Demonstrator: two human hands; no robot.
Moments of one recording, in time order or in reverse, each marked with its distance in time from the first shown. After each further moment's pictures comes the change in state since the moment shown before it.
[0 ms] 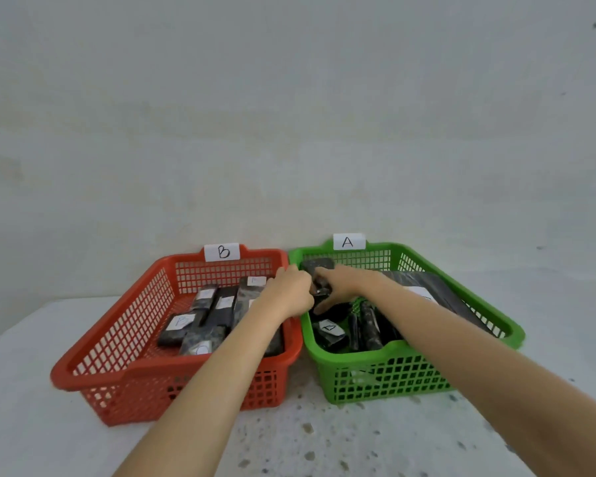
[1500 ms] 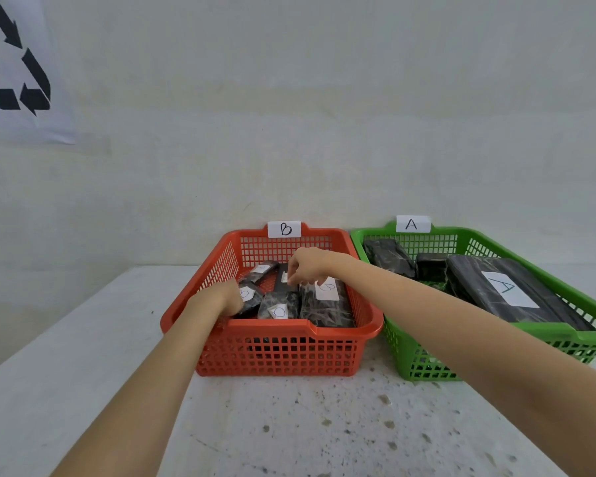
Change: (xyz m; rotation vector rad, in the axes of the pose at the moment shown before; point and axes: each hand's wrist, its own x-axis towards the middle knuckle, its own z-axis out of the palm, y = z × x) left_hand -0.078 -0.168 -0.009 0.035 -0.210 -0.520; right_hand 0.028 -0.158 -0.010 0.261 -0.022 -0.202
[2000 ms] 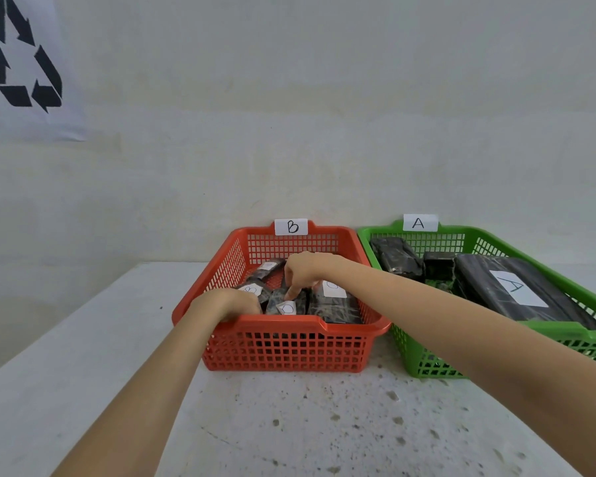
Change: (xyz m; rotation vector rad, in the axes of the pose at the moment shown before) left_hand -0.015 0.001 -0.004 0.004 -0.353 0.137; right_hand -0.001 -0.026 0.009 -0.136 -0.092 0.026
